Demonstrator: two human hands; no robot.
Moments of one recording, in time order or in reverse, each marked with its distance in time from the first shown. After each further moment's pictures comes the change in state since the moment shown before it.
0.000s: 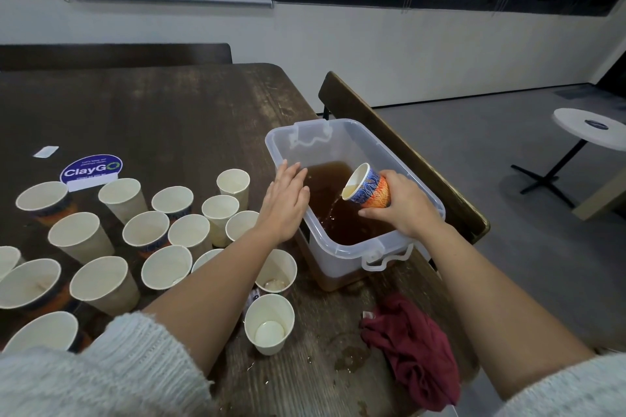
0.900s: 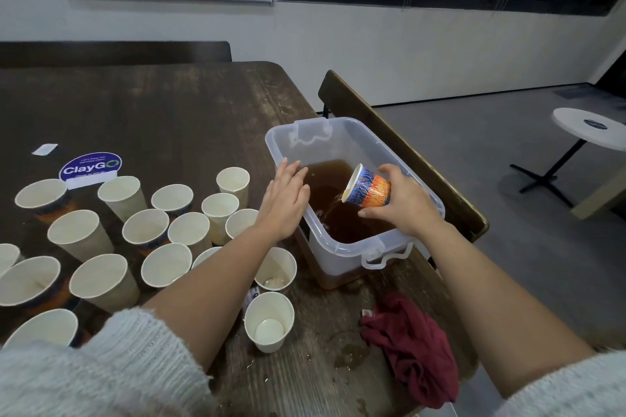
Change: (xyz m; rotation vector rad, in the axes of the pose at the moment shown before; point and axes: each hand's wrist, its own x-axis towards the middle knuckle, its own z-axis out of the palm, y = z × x) left_hand 0.001 -0.002 0.000 -0.016 -0.002 0.006; right_hand -0.002 -0.004 -0.002 0.008 0.005 0.054
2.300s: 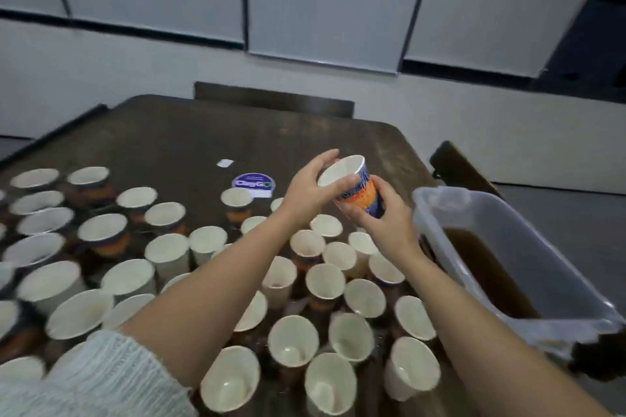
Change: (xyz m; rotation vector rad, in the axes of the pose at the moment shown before) left_hand -0.098 -0.044 -0.230 -0.523 0.296 -0.093; right_hand -0.043 -0.273 0.061 0.683 0.003 -0.462
